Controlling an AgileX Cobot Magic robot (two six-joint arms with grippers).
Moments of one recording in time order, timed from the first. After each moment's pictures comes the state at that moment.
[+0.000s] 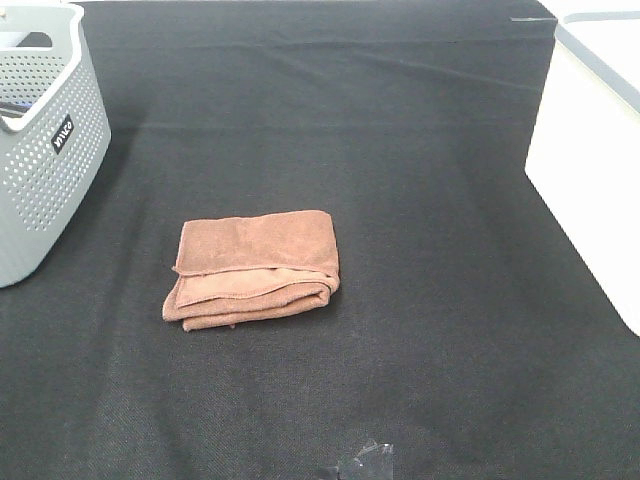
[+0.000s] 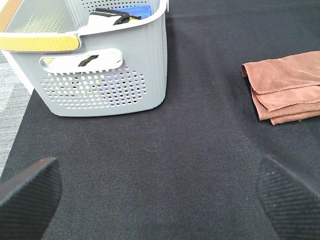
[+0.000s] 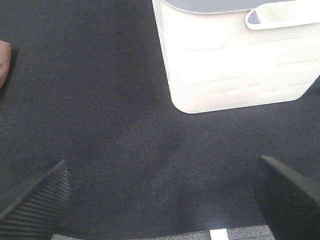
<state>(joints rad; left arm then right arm) 0.07 -0.01 -0.51 -0.07 1.05 0.13 -0.03 0.00 -0.46 0.00 1.11 -0.01</state>
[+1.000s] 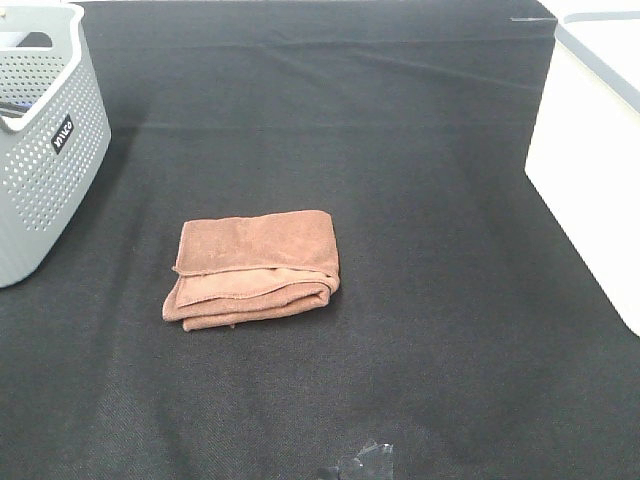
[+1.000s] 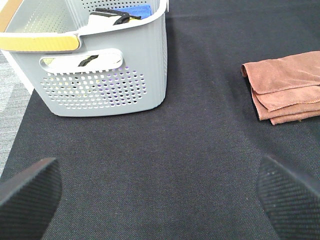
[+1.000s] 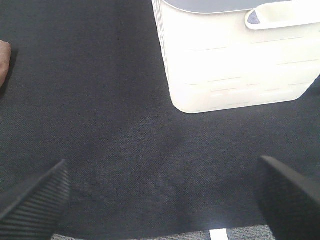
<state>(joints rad) 0.07 -0.01 -0.51 -0.07 1.05 0.13 -0.03 0.00 -0.46 0.00 1.11 -0.01</state>
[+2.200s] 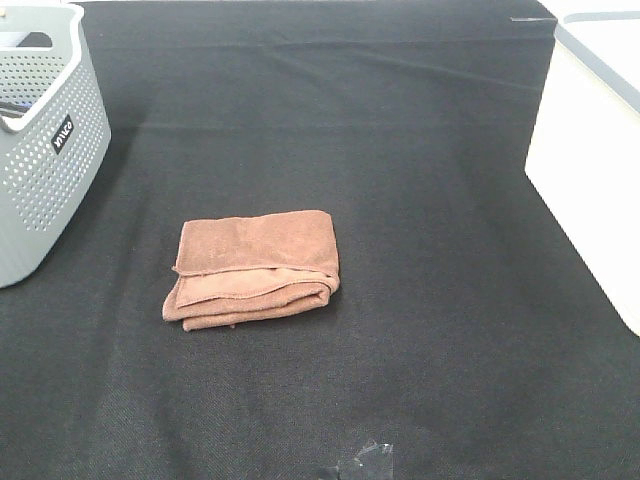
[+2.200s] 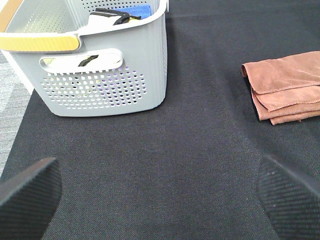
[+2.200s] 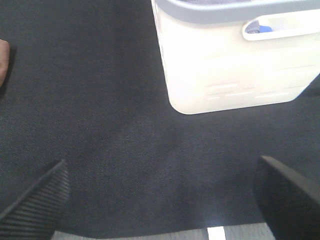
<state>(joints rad) 0.07 -0.01 -0.51 -0.07 1.05 0.13 -0.03 0.21 -0.57 -0.01 1.10 -0.01</state>
